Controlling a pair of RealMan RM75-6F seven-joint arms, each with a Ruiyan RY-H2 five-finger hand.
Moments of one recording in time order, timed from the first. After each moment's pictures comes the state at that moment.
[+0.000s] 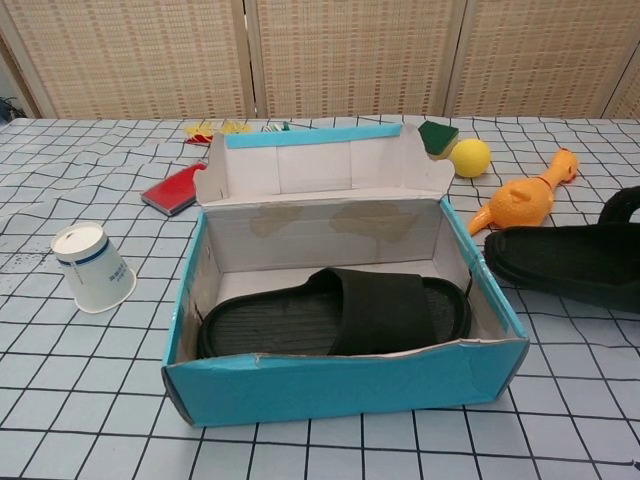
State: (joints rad) left arm -0.11 -1.10 -0.01 -1.68 1.44 1.40 0.19; right arm 0.49 -1.24 0.00 -1.61 -1.07 1.09 -0.39
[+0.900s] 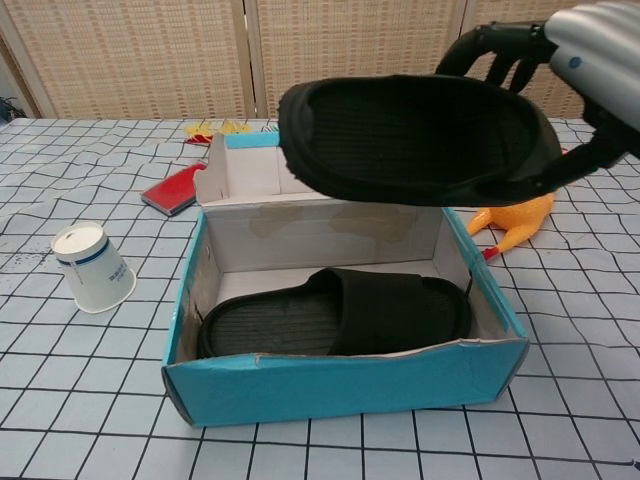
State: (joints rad) left arm -0.11 -1.09 -0.01 -1.68 1.44 1.41 0.17; right arm 0.51 -1.51 0.08 -1.62 -1.69 1.44 -0.39
